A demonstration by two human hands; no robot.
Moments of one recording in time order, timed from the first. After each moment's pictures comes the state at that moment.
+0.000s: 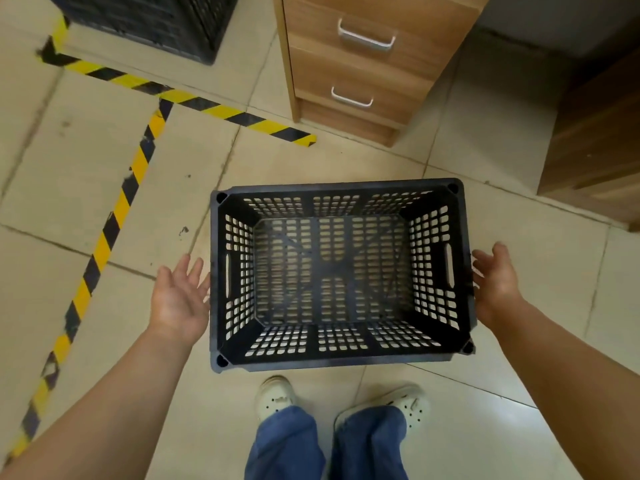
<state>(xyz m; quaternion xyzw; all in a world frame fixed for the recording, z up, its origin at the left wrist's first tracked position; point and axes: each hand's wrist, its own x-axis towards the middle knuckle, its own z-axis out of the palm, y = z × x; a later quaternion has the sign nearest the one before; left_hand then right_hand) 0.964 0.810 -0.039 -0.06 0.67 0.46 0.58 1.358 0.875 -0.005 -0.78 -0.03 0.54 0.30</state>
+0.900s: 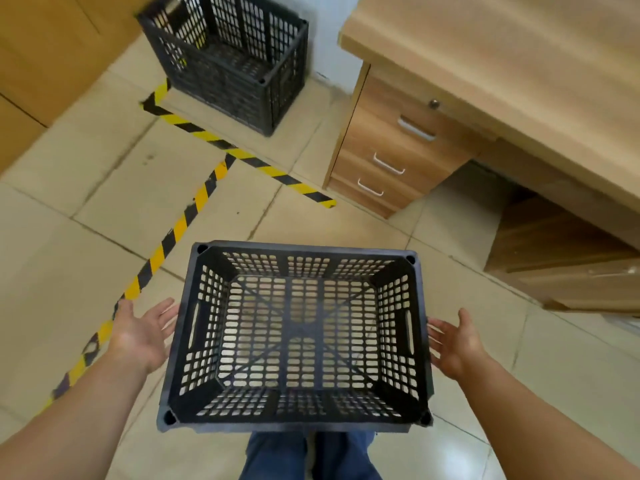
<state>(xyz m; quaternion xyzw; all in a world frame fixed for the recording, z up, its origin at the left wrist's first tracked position) 0.832 0.744 0.178 -0.16 0.68 0.41 0.59 1.267 0.835 0.199 -0.77 0.00 0.61 0.20</state>
